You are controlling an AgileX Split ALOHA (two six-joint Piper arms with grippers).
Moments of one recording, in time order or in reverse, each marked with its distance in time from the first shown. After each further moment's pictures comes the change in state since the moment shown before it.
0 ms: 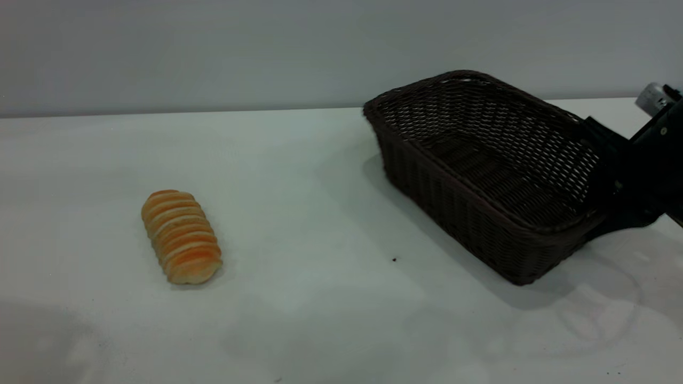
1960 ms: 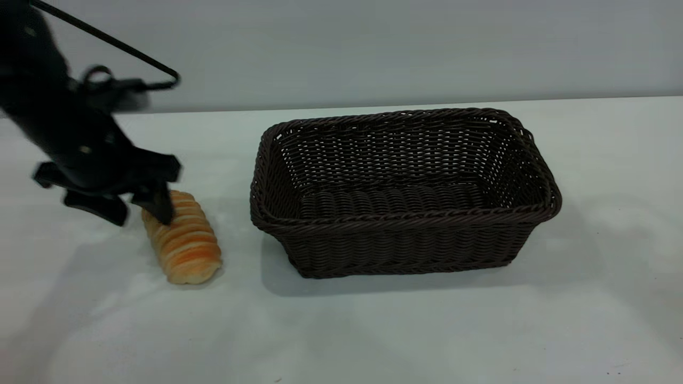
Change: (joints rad) left arm -0.070 1.063 -0.281 -0.204 -0.356 0.015; right arm 0.135 -0.524 -0.721 -0.671 0.868 -0.348
